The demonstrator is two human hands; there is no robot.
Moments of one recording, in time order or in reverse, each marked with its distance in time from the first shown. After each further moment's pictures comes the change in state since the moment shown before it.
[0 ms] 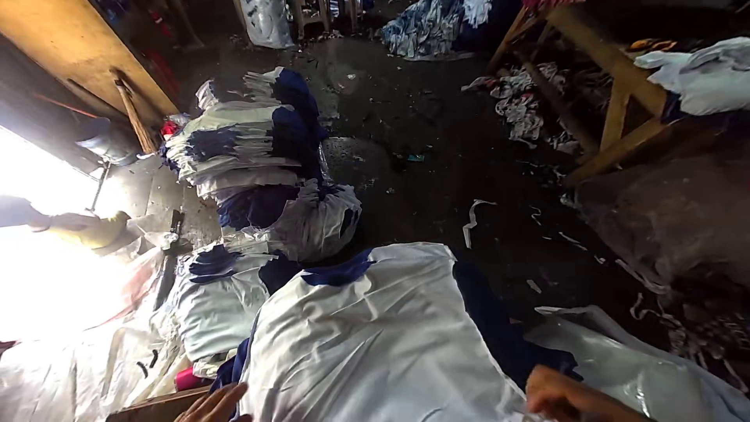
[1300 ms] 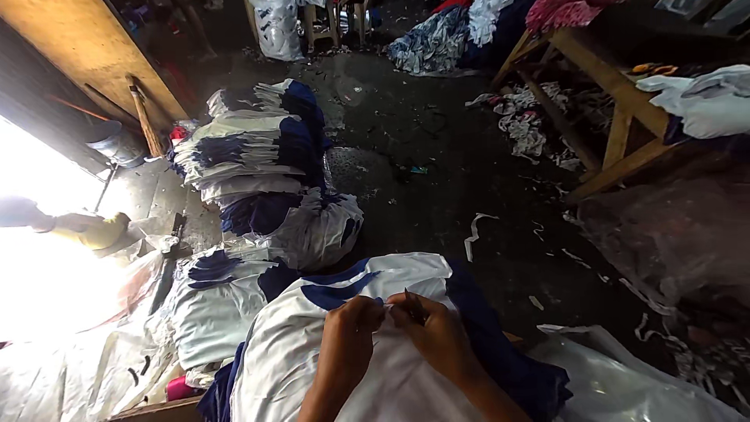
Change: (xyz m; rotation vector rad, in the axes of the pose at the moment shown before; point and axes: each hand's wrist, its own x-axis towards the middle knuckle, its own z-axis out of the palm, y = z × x) left_hand 0.147 0.139 0.061 -0.654 0.460 0.445; right_hand 0.186 0.012 0.066 0.038 0.647 0.029
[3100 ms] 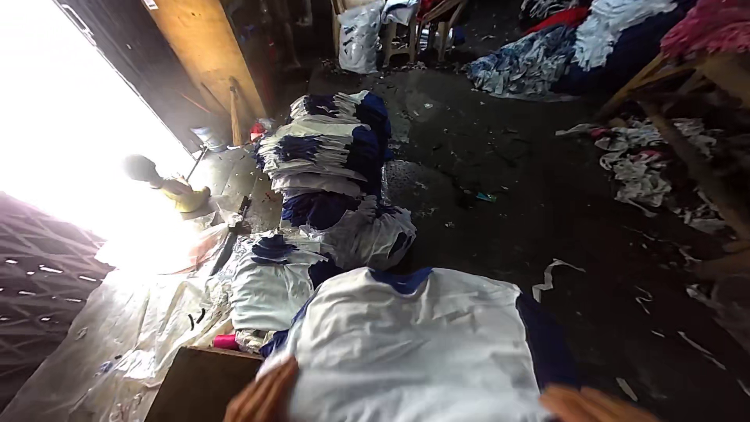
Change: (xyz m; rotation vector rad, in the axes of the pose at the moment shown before) left_hand -0.185 -0.061 -0.138 0.755 0.171 0.062; right_hand -0.057 -0.050 -0.092 -1.056 -0.386 -0.407
